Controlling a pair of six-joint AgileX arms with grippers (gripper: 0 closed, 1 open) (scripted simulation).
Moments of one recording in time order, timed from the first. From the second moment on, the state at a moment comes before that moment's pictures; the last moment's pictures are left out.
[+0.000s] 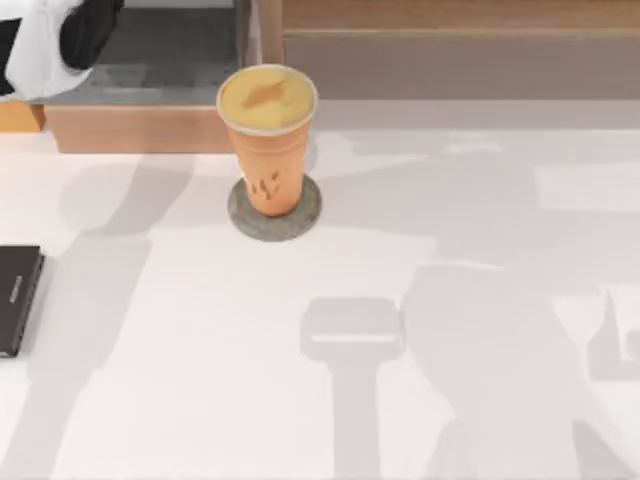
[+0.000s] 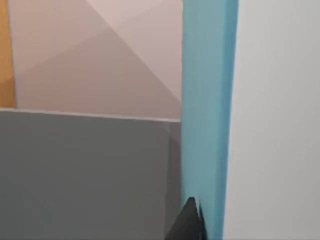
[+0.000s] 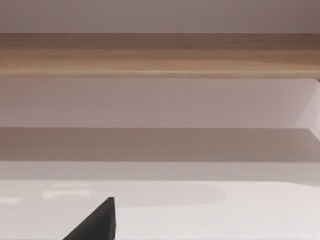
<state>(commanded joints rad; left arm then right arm) -0.27 1.96 1.43 0.58 -0.25 -0.03 0.00 0.00 0.00 0.00 0.00 0.00</state>
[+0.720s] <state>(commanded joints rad) -0.25 1.89 1.33 0.64 -0.16 0.10 0.00 0.00 0.00 0.00 0.00 0.00</state>
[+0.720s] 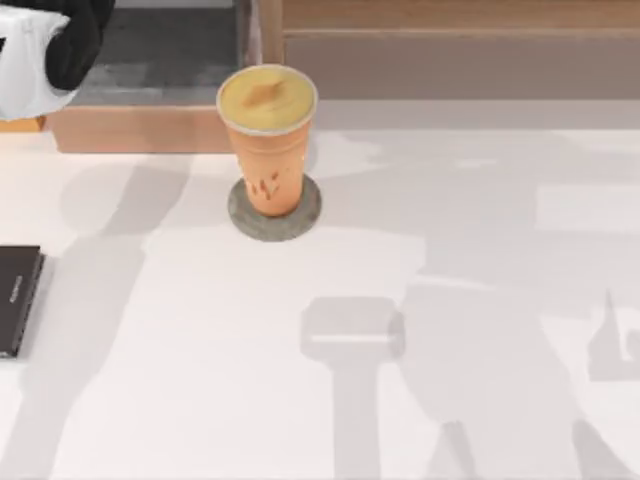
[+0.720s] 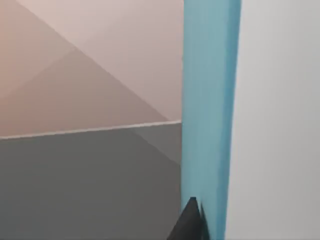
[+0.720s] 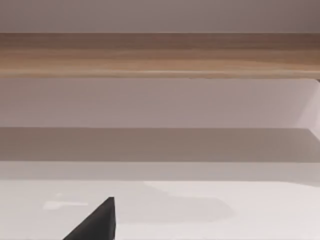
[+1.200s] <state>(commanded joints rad) -0.02 1.55 0.89 0.82 0.28 0.81 0.00 0.00 0.00 0.00 0.00 0.00</state>
